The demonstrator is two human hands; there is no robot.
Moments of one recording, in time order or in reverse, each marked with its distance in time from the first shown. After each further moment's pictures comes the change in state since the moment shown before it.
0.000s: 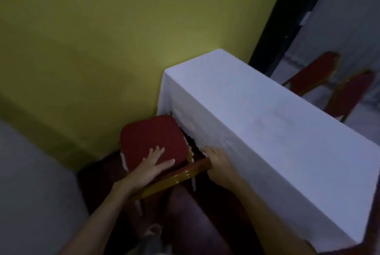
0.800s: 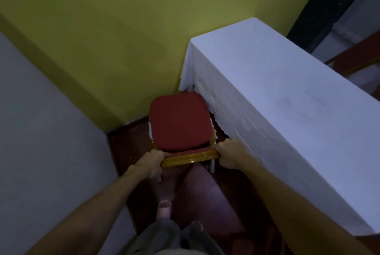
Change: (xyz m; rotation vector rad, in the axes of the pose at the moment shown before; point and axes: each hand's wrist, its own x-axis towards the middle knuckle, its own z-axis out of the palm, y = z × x) left_hand -0.048 -0.051 0.036 0.693 -0.025 -0.164; right_hand -0.017 0.015 0.027 -0.520 -0.362 -0.218
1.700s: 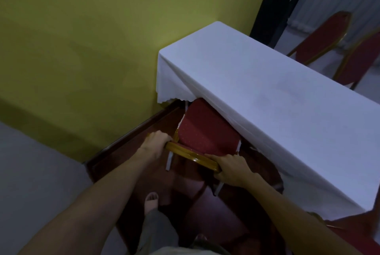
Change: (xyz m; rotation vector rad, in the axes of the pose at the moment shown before) left_hand 0.115 0.032 -0.075 0.318 0.185 0.271; right_hand -0.014 0.016 0.003 0.203 0.015 0.244
